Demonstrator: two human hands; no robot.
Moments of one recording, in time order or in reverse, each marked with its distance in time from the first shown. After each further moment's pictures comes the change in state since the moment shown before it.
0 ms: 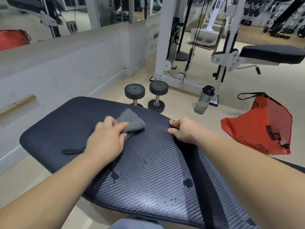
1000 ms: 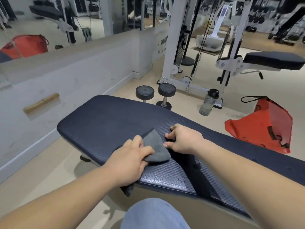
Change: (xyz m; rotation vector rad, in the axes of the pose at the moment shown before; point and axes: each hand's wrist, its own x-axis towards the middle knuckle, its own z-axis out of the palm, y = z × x) left_hand -0.106 0.000 -0.029 0.036 -0.238 0.347; right_hand -0.097 -0.057 0.031 -0.182 0.034 -0.186
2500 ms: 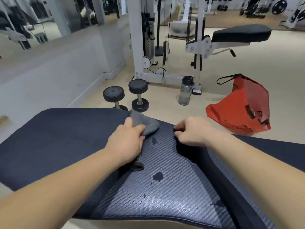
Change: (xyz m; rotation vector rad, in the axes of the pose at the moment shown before) left_hand 0.160 0.081 0.028 0.102 0.050 -0.046; right_hand -0.029 0.142 -0.050 0.098 0.045 0.157
